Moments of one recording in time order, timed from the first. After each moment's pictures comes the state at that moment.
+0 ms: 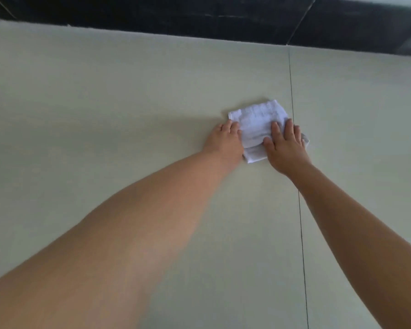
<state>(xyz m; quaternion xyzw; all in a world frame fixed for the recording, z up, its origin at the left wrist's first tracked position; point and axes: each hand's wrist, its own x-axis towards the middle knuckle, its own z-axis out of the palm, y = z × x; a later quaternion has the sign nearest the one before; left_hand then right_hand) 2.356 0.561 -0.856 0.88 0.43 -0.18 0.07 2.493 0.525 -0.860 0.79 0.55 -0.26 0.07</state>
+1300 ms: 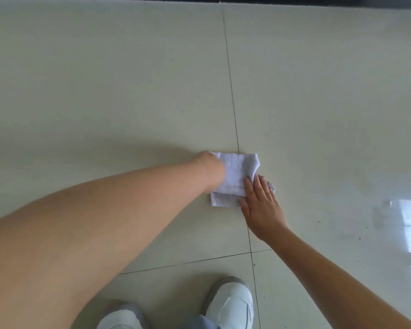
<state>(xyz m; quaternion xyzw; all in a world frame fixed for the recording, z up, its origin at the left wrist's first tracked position) 2.407 0.437 -0.815 0.89 0.17 -0.41 0.08 2.512 0.304 -0.836 0.75 0.55 -0.34 0.15</state>
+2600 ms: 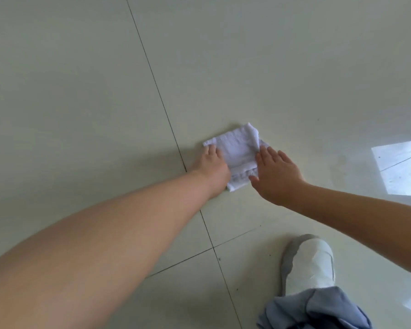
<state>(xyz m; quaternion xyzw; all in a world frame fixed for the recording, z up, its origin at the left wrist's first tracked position) 2.518 0.377 -0.825 0.92 0.14 -0.37 0.03 2.634 0.293 -0.813 0.73 0.52 -0.27 0.35</state>
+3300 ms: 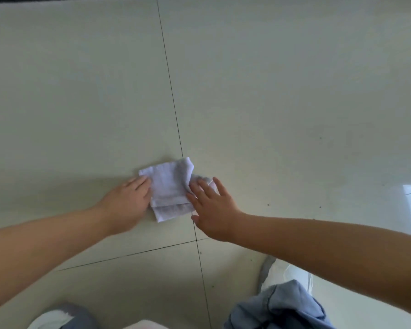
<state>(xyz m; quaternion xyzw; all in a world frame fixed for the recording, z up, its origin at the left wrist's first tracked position) 2.363 0.357 -0.842 0.94 0.22 -0.25 0.00 2.562 0.273 -0.825 0.53 0.76 -0.29 0.25</state>
